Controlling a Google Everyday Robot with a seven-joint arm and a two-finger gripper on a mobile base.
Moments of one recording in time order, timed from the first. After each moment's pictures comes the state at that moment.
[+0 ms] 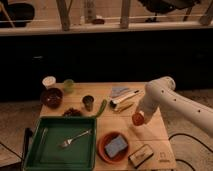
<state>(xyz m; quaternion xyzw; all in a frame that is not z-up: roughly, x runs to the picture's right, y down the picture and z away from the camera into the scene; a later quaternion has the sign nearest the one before) 0.203 0.150 0.794 -0.28 -0.16 -0.27 0.91</state>
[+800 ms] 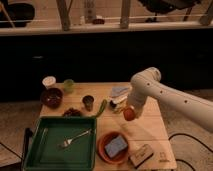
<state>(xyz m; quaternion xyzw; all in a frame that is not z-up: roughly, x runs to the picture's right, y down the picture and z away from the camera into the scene) 0.147 0.117 0.785 -0.27 -0.15 -0.31 0.90</state>
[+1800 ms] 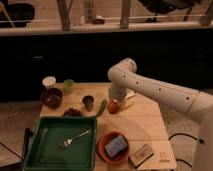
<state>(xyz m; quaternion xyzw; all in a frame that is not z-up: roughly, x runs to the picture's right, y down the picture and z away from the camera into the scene) 0.057 0.080 0.793 -0.26 -0.16 -0.38 0.87</state>
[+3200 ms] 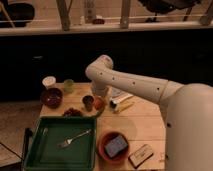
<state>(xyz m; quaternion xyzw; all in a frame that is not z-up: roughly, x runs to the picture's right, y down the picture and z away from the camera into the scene) -0.029 0.058 0.816 -0.24 -0.16 -0.46 0.84</state>
